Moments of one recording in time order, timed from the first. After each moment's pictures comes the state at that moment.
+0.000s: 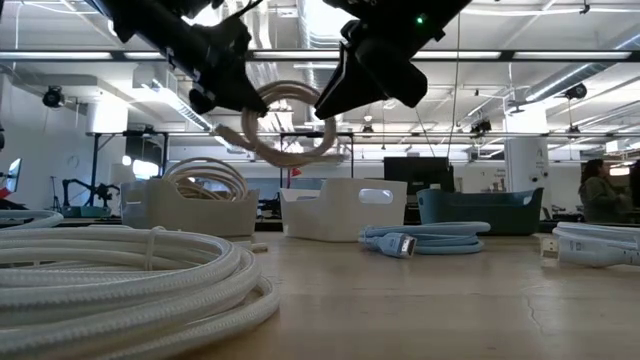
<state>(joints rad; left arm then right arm) 0.22 1.14 0.81 -0.21 -0.13 -0.25 0.23 1.74 1.20 -0.21 0.58 -0.31</state>
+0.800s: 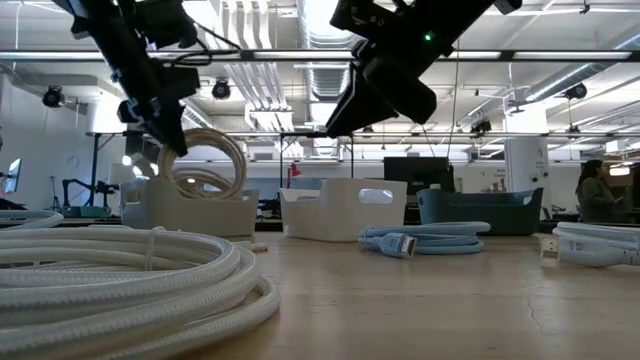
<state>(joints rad) 0.43 0.97 0.74 -0.70 -0.25 -0.27 0.22 1.74 1.14 -0.21 0.58 -0.21</state>
